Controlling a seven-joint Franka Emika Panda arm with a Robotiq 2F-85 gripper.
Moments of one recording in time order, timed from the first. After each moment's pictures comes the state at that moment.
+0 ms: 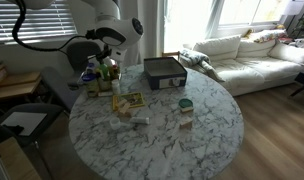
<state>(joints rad) -0.04 0.38 -0.08 -1.73 0.98 1.74 0.92</state>
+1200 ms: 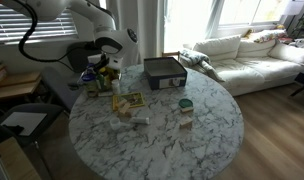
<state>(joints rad) 0.02 0.46 -0.06 -1.73 0.88 1.79 0.92</state>
